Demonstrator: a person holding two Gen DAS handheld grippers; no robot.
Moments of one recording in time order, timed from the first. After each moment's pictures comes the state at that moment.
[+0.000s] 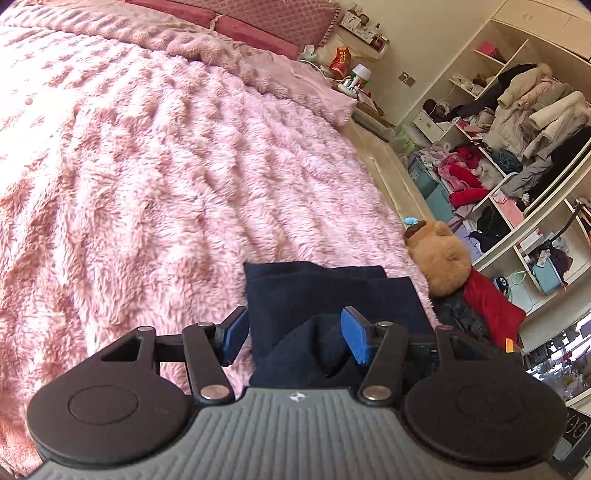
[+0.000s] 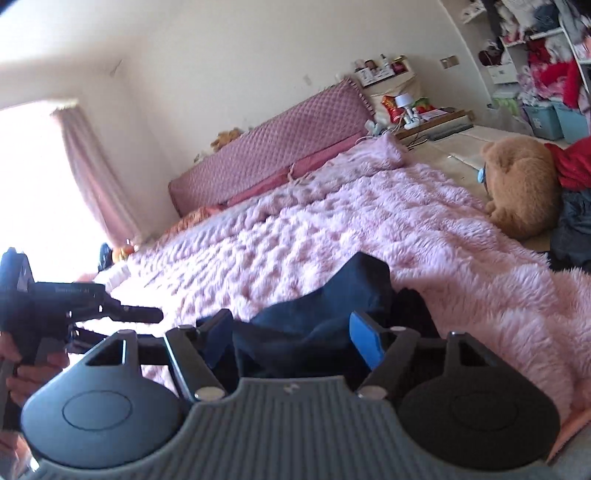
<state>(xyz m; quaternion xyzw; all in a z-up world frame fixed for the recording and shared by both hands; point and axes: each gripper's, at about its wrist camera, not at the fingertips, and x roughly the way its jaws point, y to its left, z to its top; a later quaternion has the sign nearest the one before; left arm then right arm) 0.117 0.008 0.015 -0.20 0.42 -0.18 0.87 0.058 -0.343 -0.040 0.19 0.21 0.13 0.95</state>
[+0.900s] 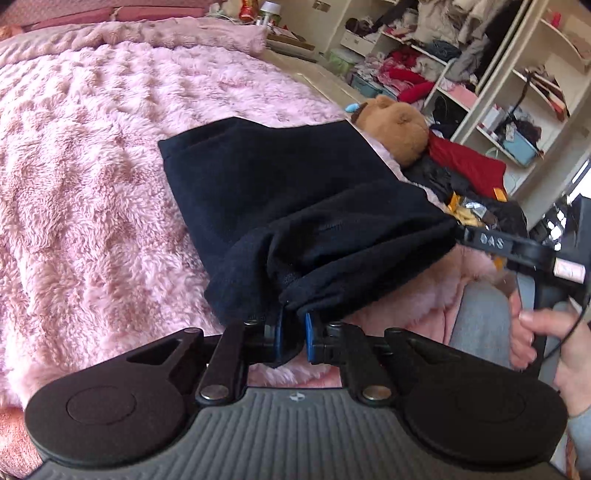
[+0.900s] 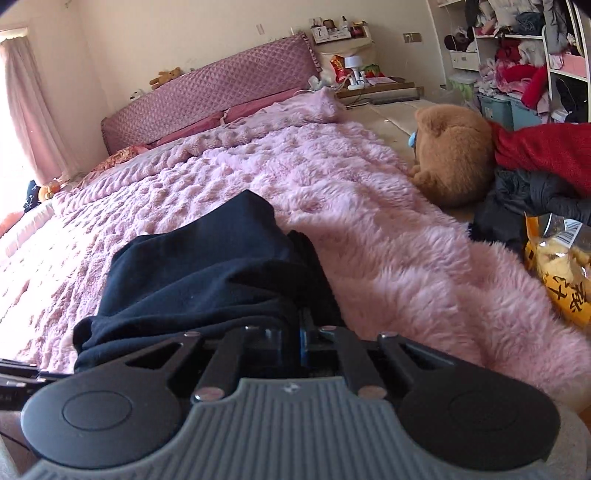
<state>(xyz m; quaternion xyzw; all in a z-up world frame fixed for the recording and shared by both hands) 0.041 -0.052 -0.043 -0.04 0.45 -0.30 0.84 0.077 -0.380 -0.078 0.13 0.31 0.02 0.94</state>
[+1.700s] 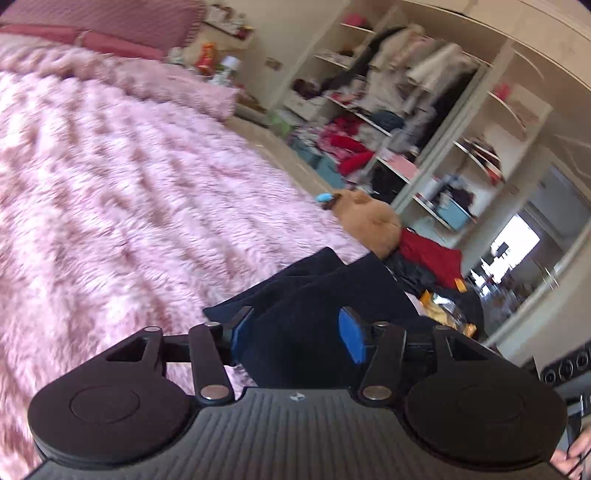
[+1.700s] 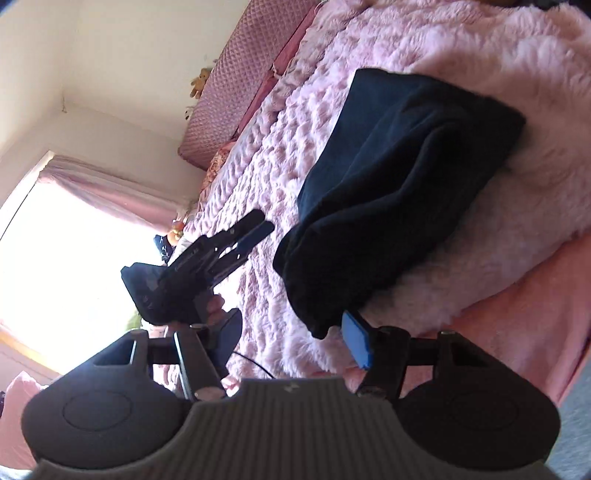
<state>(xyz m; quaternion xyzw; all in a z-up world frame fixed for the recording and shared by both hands) 0.190 0.046 -0.042 -0.13 0.34 -0.43 0.83 0.047 -0.321 -0.085 0.44 0.37 0.20 0.80</state>
